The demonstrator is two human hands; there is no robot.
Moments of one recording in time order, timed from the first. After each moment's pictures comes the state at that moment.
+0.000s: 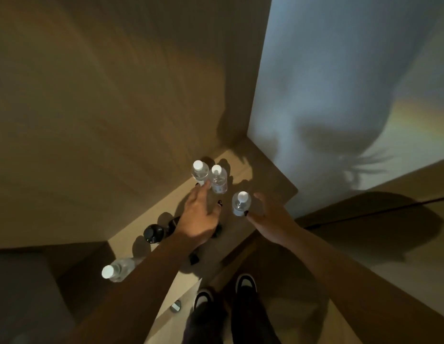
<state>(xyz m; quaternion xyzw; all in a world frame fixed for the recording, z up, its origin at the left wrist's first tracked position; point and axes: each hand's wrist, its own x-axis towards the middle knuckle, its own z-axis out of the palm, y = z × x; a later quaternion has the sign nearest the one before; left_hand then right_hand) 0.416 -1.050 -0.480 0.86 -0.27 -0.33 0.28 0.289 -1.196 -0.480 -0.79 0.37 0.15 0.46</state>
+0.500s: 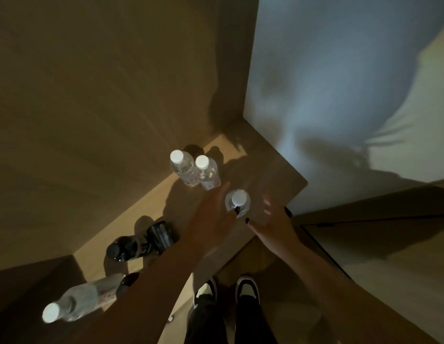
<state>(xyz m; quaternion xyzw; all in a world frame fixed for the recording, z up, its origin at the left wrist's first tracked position) 0.418 -1.106 -0.610 0.80 -0.36 -0.35 0.32 0.291 -1.217 -0.629 -0.68 0.47 0.05 0.56</state>
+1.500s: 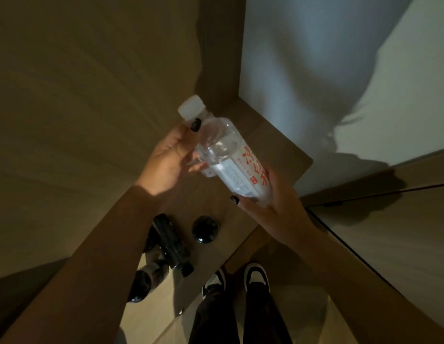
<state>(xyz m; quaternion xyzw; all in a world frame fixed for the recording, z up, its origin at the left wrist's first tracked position) 0.494 -1.112 -0.548 0.57 -0.19 -0.50 0.63 0.300 -1.203 -0.596 -0.76 0.30 -0.10 0.56</state>
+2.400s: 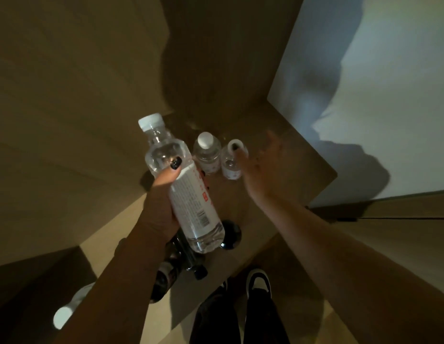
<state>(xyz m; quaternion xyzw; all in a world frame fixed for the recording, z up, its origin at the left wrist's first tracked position) 0.506 -1.036 -0.596 0.56 0.01 -0.42 0.71 0.427 -1.194 -0.641 -0.72 0.46 -0.19 0.48</state>
